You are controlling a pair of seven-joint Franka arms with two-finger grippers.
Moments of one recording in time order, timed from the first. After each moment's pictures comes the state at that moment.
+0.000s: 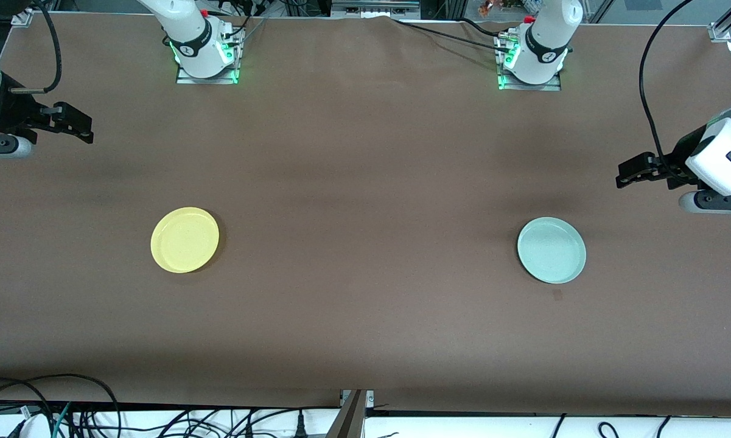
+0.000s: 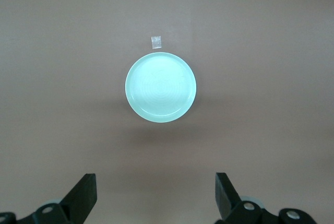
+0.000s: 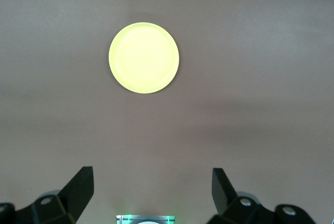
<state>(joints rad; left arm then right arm) 0.04 0.17 -0.07 -1.47 -0.02 1.55 -0.03 0.03 0.01 0.02 -1.60 -0.07 1.51 -0.01</state>
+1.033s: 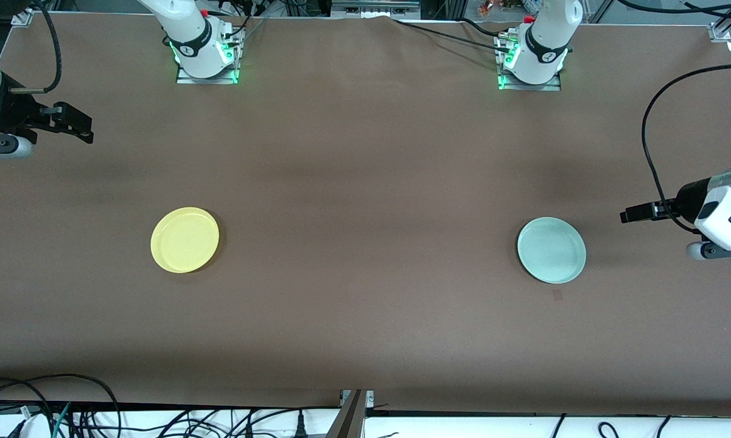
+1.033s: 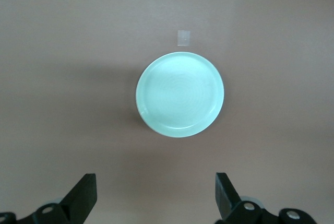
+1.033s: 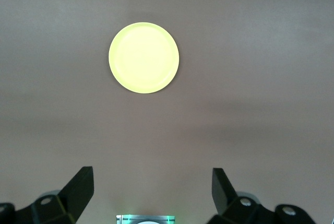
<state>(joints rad) 0.18 0.35 -0.06 -1.52 -0.11 1.70 0.00 0.03 0.01 0.02 -1.60 -0.07 1.51 -0.01</state>
